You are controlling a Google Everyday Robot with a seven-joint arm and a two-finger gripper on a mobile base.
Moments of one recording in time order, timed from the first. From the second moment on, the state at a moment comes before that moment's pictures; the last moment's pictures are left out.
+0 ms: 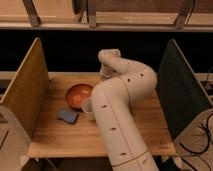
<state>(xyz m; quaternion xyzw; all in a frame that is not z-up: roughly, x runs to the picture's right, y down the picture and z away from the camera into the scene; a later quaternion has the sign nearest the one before) 0.000 -0.010 1.004 -0.35 0.01 0.21 0.91</state>
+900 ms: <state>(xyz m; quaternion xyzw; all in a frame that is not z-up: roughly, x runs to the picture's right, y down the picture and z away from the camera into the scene) -0.006 0.007 1.031 -0.38 0.02 0.20 0.90</state>
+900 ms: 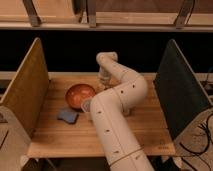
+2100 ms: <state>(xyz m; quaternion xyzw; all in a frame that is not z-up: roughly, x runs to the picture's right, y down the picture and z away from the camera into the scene) -0.036 -0.109 0.995 -0.27 0.00 0.18 0.95</state>
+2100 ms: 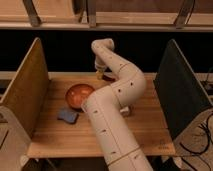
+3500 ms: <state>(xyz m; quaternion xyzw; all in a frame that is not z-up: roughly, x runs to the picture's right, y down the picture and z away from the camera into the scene) -0.168 -0.068 0.919 -0.31 -0.12 0.10 0.94</state>
